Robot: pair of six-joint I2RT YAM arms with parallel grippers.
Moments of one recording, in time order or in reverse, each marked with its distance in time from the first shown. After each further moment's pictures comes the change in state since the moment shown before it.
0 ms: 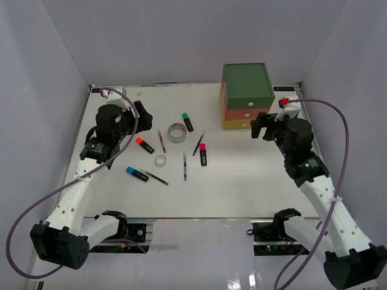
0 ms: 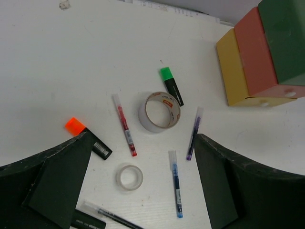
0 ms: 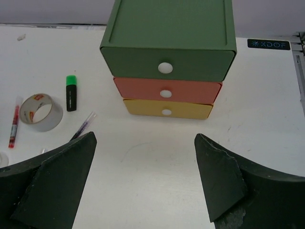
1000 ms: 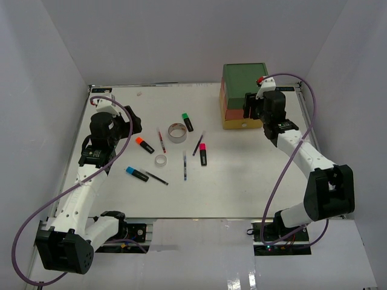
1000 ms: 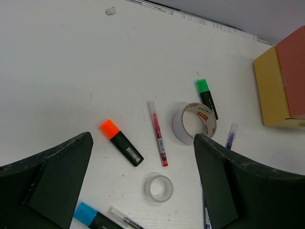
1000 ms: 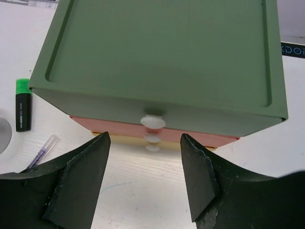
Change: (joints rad) left arm 0.123 -0.039 -0.144 0.140 -0.029 0.034; right arm -0.068 0.622 0.199 0.268 -0.025 -0.087
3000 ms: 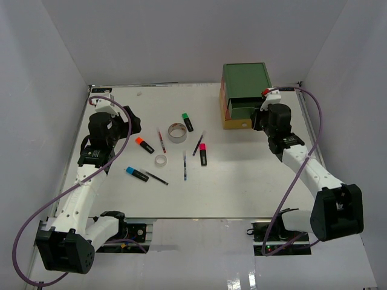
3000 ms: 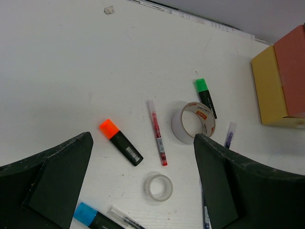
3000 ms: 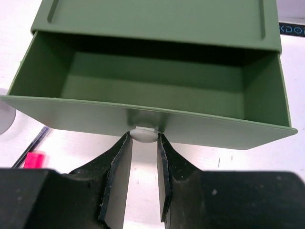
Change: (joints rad) left arm 0.022 0.000 -0.002 0.000 0.032 -0.001; right arm -0.006 -0.146 -0.163 0.032 -0.011 0.016
